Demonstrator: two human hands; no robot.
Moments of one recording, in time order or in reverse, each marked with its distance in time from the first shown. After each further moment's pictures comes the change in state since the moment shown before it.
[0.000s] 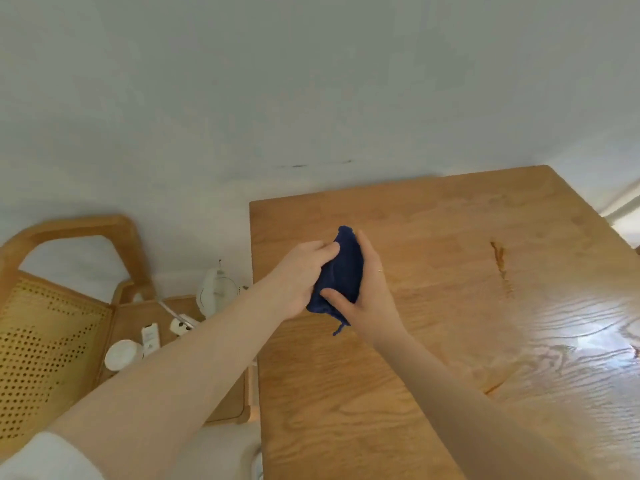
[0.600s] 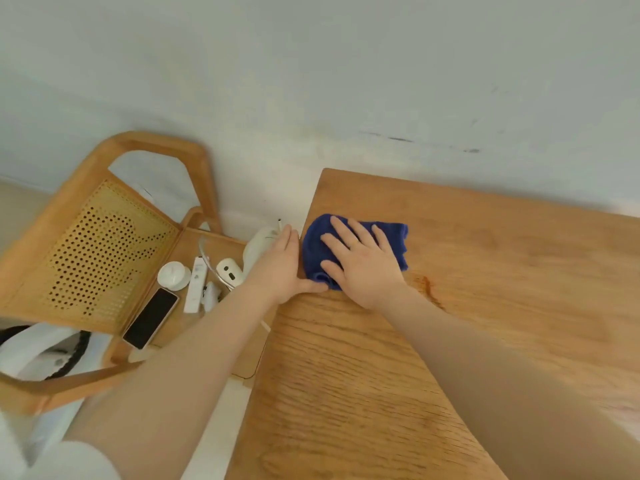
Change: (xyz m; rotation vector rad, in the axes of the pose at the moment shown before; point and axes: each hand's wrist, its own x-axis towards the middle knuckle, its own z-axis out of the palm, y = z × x) left_hand 0.088 -0.076 -0.111 1.142 0.475 -0.009; right_hand 0.140 0.075 0.073 -0.903 -0.660 -0.398
